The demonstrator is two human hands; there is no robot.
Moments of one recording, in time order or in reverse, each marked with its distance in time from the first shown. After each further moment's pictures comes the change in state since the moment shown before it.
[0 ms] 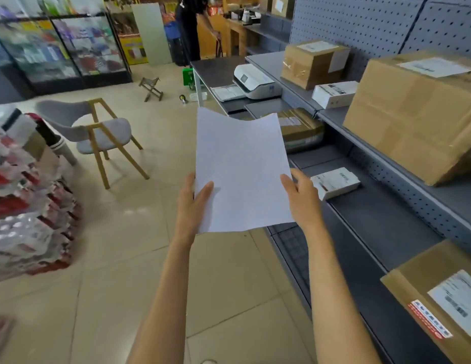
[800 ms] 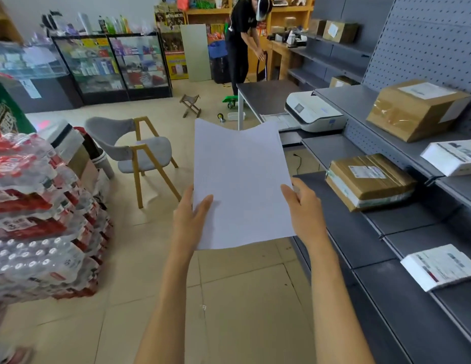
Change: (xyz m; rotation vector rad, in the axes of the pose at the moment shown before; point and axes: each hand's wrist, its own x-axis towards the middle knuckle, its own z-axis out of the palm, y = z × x) left_hand 0.225 -0.025 -0.186 0.211 0.164 0.076; right_hand 0.191 -0.092 0.230 0.027 -0.103 -0.083
